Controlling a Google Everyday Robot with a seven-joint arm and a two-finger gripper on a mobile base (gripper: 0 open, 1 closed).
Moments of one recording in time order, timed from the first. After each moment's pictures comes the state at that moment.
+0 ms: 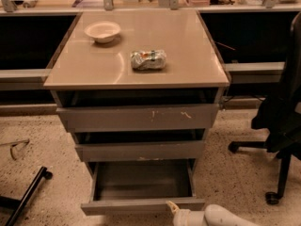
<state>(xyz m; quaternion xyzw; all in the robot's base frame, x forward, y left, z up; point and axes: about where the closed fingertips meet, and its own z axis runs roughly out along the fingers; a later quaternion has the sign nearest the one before) 0.391 -0.050 0.236 -0.45 0.74 0.36 0.34</state>
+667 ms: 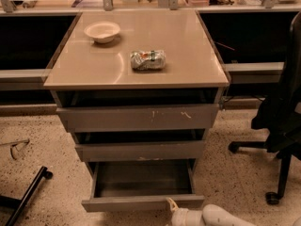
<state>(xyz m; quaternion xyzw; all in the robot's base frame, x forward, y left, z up) 0.404 -0.045 0.211 -0.45 0.74 0.35 0.35</state>
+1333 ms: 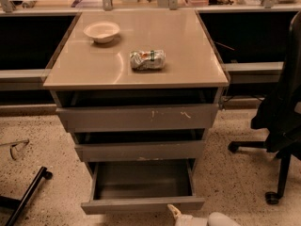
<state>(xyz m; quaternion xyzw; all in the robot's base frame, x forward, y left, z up) 0.389 -0.049 0.226 -0.43 0.74 0.37 0.37</state>
